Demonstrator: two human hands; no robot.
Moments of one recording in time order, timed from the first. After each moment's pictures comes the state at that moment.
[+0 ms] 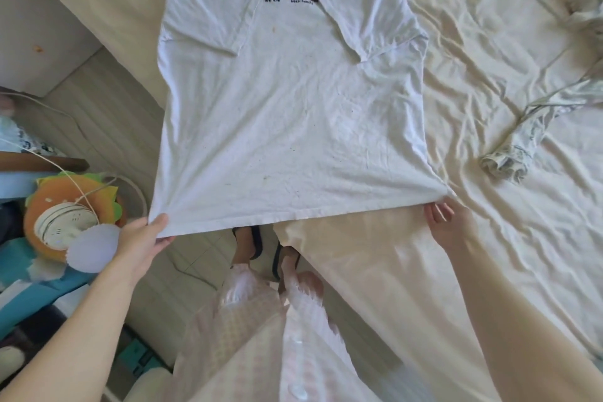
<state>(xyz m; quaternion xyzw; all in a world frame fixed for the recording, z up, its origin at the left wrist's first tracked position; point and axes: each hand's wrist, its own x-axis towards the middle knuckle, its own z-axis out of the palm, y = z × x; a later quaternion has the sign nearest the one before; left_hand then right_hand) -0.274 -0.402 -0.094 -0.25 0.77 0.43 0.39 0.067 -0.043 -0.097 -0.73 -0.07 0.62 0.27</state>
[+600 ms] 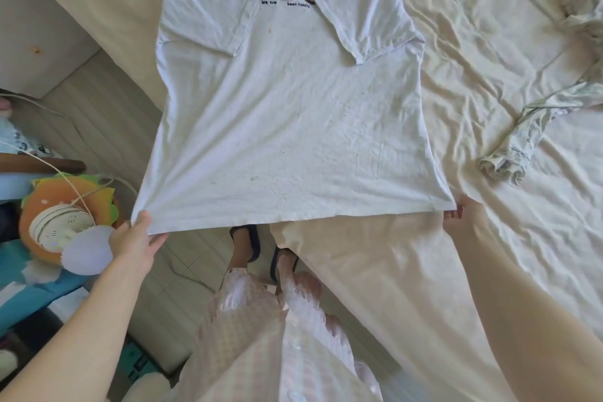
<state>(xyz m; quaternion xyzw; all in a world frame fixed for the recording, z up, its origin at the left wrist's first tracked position) -0.270 -0.396 -0.098 -0.35 0.74 0.51 0.27 0.068 -0.014 -0.095 -0.80 -0.04 0.52 0.29</state>
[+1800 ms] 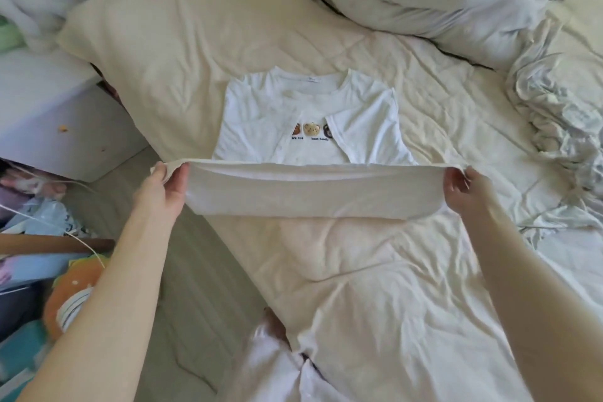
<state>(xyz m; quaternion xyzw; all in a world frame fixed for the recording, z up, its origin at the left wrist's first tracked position) -0.434 -0.213 0.040 -0.34 0.47 0.79 0.19 -0.129 0.115 0.023 -0.58 -0.04 0.71 0.39</state>
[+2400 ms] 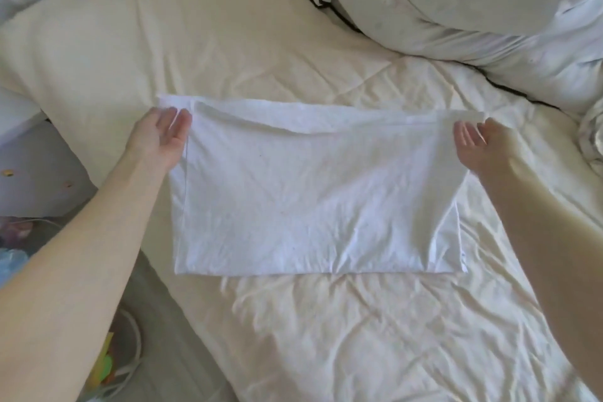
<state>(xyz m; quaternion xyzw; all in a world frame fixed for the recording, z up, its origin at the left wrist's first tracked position) -0.631 -0.022 -0.033 -0.30 0.49 0.78 0.24 -0.327 0.306 -0.044 -0.60 -0.11 0.70 0.37</state>
